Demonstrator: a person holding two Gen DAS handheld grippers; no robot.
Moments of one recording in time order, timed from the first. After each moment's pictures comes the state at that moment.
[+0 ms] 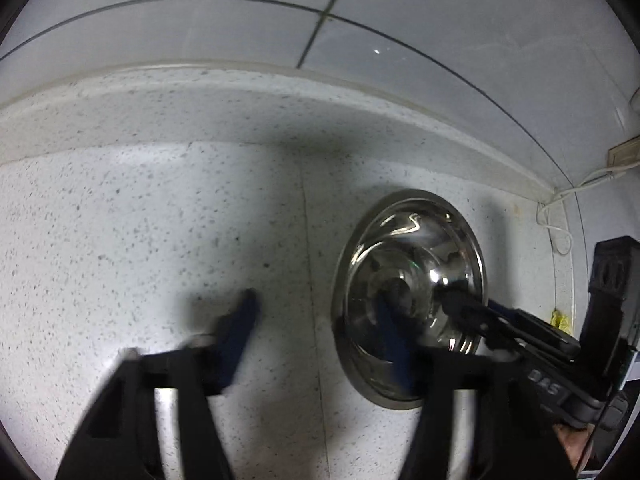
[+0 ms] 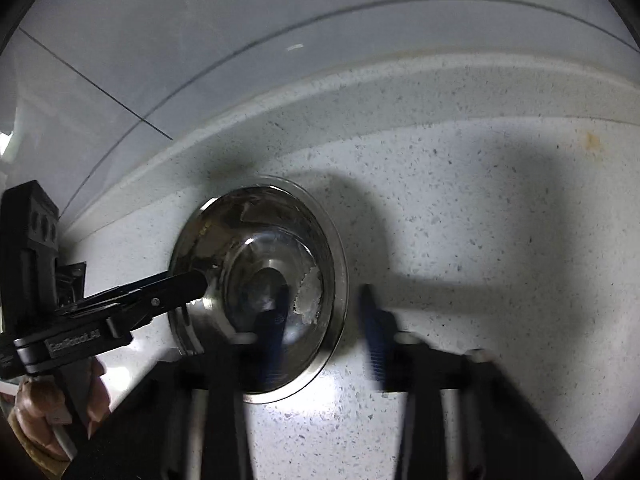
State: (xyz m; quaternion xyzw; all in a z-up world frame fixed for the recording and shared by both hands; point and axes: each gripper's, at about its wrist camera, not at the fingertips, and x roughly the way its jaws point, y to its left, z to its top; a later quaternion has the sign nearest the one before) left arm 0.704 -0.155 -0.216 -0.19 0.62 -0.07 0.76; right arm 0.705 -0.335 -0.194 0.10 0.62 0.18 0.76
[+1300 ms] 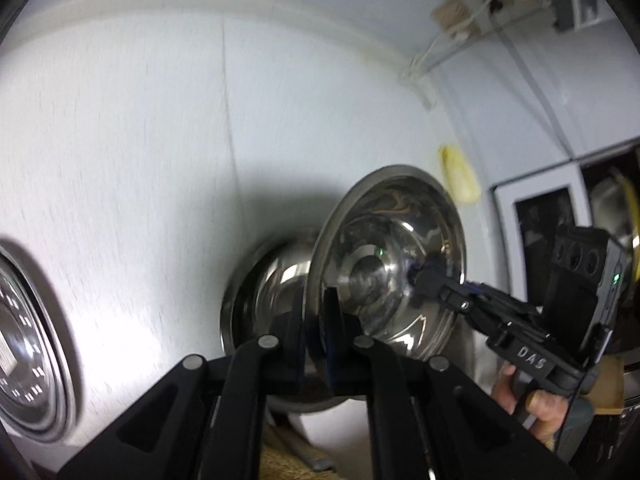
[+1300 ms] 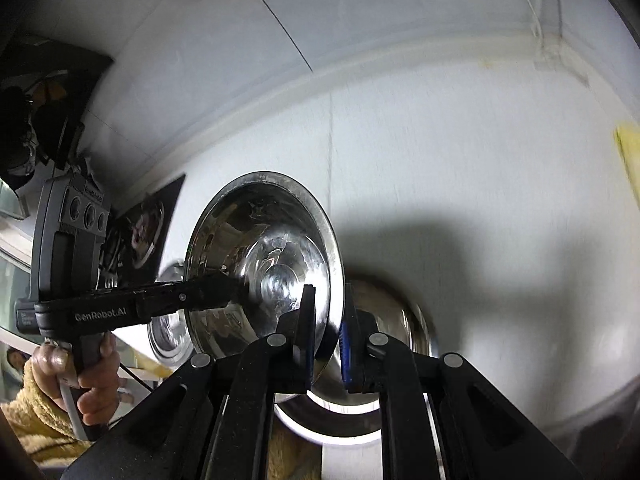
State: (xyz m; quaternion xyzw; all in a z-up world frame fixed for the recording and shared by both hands) left arm 0.372 -0.183 -0.113 -0.21 0.63 -0.20 0.72; right arm 0.366 -0.401 -0.070 0.14 0.57 0.21 0.78
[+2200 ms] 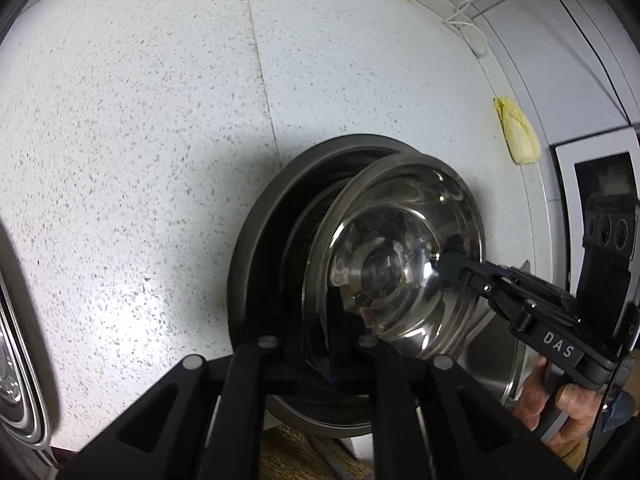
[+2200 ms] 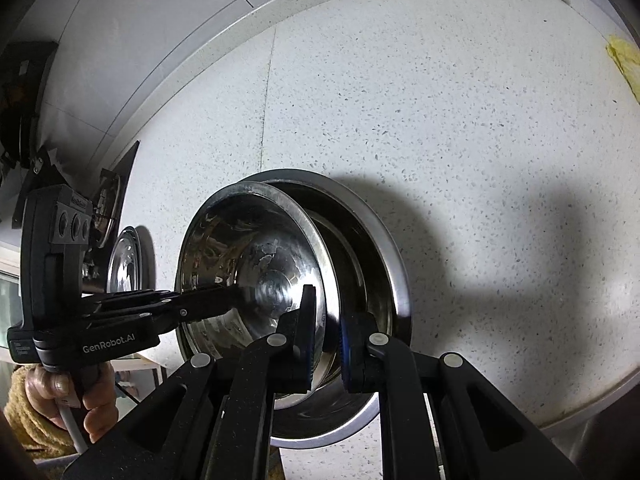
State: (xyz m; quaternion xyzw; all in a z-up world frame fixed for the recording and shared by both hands) left arm 0.379 -0.222 -0.185 -0.15 0.67 -0.16 0.70; right arm 0.364 -0.387 -0.139 0.12 0.62 0.18 0.75
